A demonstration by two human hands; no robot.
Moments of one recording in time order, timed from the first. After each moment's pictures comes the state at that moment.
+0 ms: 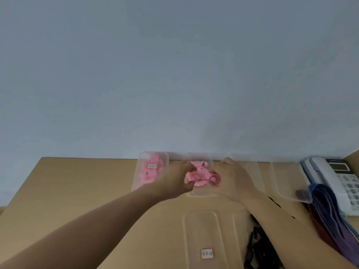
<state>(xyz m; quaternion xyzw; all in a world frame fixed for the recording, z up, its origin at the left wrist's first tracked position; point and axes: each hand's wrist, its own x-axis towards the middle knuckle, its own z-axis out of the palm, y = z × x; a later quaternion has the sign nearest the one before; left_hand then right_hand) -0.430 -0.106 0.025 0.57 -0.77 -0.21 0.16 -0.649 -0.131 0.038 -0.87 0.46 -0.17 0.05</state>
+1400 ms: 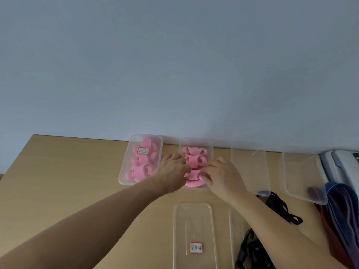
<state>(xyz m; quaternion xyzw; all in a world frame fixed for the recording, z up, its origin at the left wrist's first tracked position) -0.456 -0.128 -0.036 0.57 -0.82 -0.11 -0.02 -0.655 -0.149 -0.028 -0.88 0.45 -0.11 0.11</state>
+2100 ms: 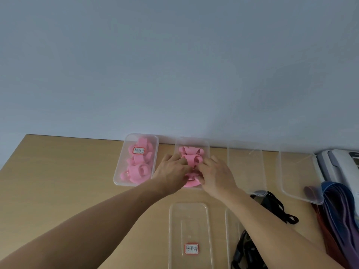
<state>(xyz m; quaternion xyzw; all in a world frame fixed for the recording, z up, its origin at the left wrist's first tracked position) -0.471 -0.129 -0.045 0.58 -0.81 -0.10 -0.01 -0.647 -0.157 -0.042 -0.89 0.43 -0.09 0.06</state>
